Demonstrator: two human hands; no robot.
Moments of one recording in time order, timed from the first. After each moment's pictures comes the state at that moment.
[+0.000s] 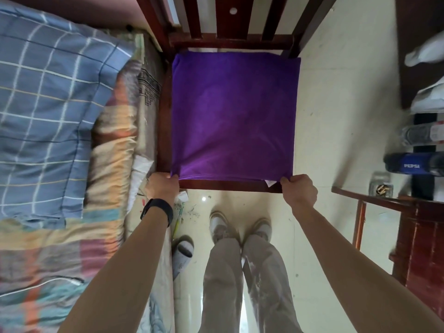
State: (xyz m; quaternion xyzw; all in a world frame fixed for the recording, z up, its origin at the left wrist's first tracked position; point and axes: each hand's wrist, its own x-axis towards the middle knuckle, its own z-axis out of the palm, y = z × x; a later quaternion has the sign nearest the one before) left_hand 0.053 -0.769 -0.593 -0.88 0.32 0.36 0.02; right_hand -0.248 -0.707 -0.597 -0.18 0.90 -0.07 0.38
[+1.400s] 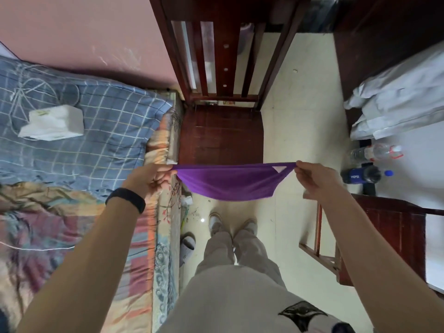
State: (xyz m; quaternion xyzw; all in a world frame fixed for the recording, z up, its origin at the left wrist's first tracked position) left_hand 0.079 -0.762 -0.284 -0.72 0.12 0.66 -0.16; right_hand -0.314 -0.696 -0.278 0.08 0.73 -0.41 0.54
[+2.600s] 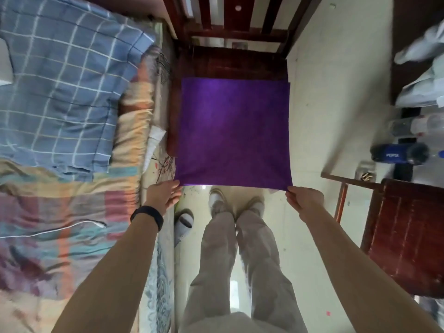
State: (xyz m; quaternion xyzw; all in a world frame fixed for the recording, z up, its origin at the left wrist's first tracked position) left_hand 0.087 -0.668 -0.523 -0.77 -0.01 0.62 -0.17; right_hand -0.279 -0.620 -0.514 0.12 0.83 -0.22 0.49
